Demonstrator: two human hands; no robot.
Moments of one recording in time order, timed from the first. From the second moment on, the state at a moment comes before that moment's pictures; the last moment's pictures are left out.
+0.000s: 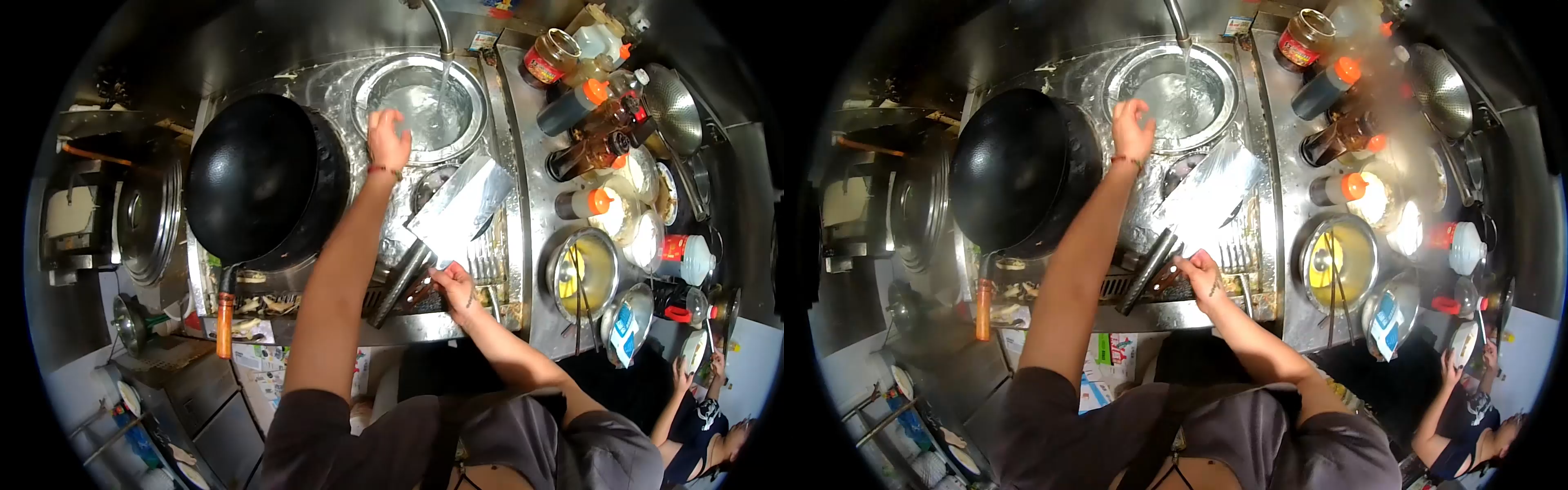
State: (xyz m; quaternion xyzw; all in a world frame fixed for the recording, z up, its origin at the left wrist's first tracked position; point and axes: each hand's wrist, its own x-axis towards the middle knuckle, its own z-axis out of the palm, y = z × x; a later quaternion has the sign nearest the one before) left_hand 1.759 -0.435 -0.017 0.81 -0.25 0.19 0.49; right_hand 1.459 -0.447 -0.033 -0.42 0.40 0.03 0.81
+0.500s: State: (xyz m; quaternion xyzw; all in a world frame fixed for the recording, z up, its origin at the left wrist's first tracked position) left_hand 1.665 -0.436 0.001 0.71 -0.67 0.02 0.23; right_hand 1.462 -0.490 0.031 -0.40 0.38 -0.04 0.84
